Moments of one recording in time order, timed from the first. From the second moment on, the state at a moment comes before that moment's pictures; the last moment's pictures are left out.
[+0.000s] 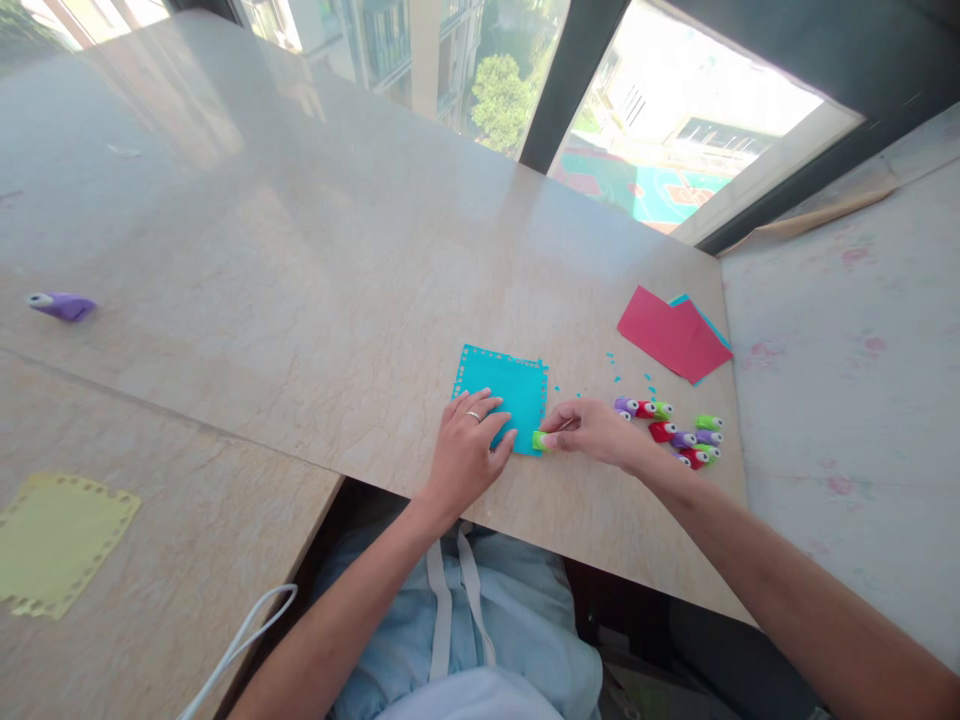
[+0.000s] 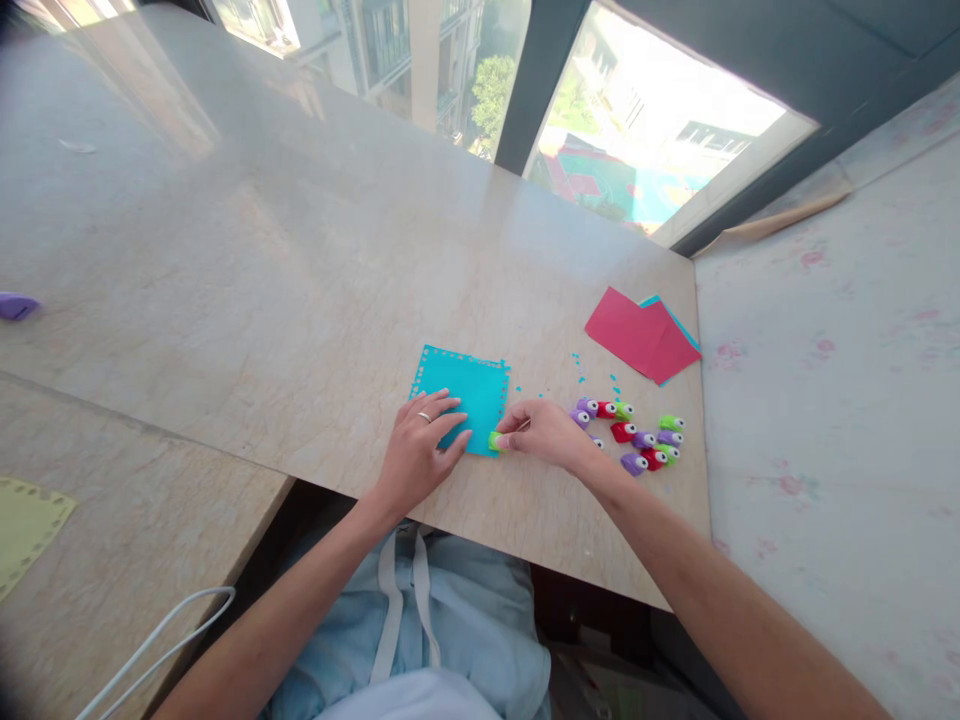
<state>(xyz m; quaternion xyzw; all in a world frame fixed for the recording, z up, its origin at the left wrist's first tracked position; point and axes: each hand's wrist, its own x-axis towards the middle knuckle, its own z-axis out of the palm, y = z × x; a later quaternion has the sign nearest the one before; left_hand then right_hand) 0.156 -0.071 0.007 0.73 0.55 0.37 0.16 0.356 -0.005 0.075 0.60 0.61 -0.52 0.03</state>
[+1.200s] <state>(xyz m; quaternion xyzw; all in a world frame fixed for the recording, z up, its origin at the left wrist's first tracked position) 0.157 -0.077 0.006 0.72 0.58 0.35 0.15 0.330 0.000 0.089 0.64 0.64 -0.38 0.19</state>
